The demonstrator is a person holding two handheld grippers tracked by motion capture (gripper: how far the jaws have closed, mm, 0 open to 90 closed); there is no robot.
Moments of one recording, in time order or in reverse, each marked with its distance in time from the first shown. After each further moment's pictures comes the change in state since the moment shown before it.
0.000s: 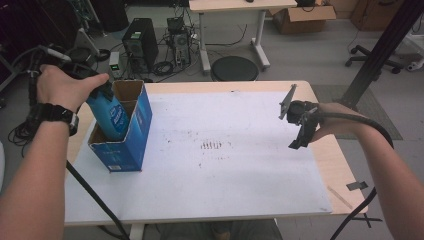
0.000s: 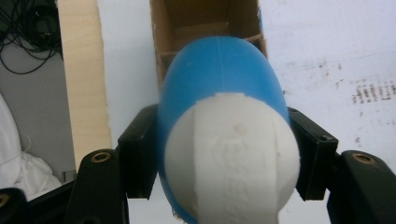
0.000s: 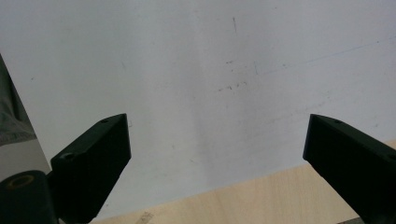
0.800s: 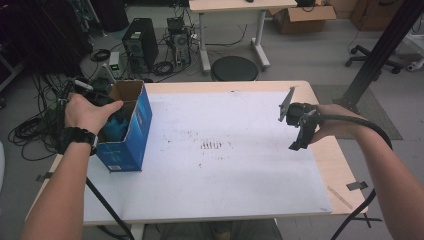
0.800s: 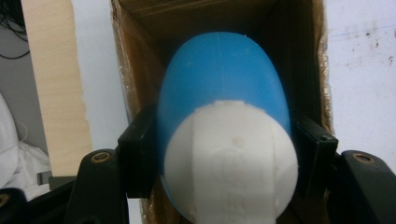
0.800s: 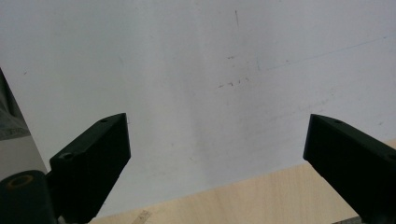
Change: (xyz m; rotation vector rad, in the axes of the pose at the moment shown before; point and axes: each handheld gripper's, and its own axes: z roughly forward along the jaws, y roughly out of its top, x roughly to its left) left arm -0.006 -0.017 0.075 0.064 0.021 0.008; right arm 0.002 0.000 0.006 0.026 -0.003 0.000
